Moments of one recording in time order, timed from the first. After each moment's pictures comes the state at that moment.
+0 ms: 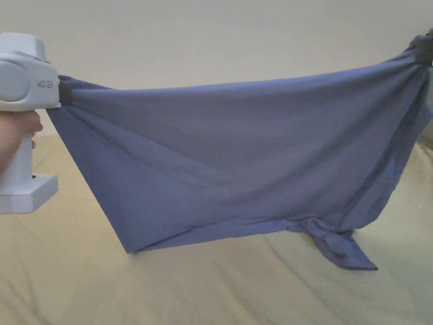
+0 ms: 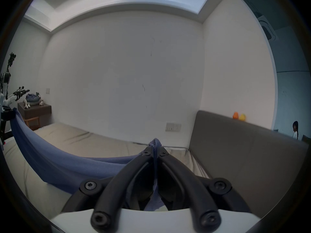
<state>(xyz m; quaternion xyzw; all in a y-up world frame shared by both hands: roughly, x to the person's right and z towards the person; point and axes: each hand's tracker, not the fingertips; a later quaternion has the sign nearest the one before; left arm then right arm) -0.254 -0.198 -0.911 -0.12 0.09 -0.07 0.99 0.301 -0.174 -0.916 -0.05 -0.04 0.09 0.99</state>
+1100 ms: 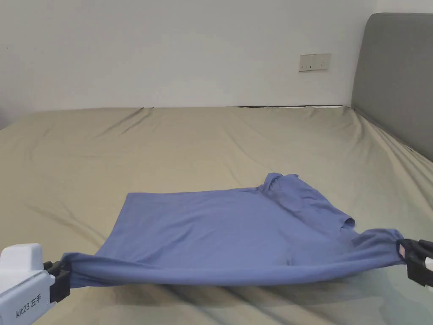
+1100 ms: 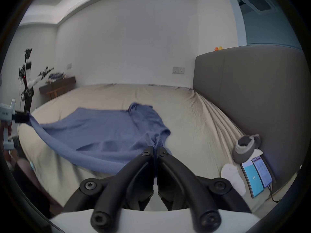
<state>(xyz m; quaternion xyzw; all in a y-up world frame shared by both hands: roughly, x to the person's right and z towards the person) -0.267 -0.401 -0.494 -0.28 -0.01 -0.02 0.96 0.326 -0.399 -0.472 -0.22 0.03 0.05 0.97</state>
